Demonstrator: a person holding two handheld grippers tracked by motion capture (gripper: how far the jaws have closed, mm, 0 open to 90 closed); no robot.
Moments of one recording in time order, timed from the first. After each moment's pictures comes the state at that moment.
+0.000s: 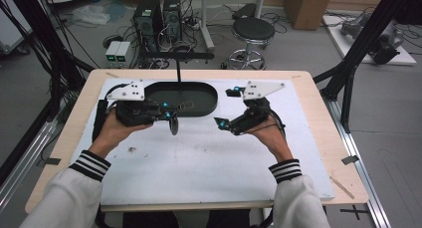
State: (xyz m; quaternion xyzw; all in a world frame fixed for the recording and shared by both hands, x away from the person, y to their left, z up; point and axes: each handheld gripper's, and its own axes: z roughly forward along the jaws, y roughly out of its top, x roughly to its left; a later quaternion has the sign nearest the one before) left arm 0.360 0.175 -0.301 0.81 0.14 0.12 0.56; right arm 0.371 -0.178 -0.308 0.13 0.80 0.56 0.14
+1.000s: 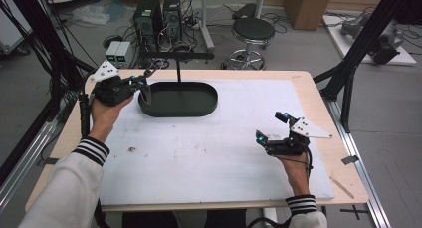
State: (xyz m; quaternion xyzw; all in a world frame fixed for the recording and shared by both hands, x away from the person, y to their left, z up) left arm 0.405 0.235 -0.308 0.72 0.34 0.29 0.54; right arm 0.323 -0.284 -0.396 0.30 0.69 0.61 0.26
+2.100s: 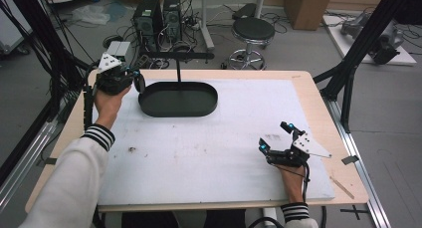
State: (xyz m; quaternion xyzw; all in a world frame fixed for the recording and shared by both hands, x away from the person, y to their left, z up) left arm 0.449 0.242 -0.322 0.69 0.39 0.35 0.50; right arm 0.308 -0.295 -0.440 0.31 0.64 0.62 0.32
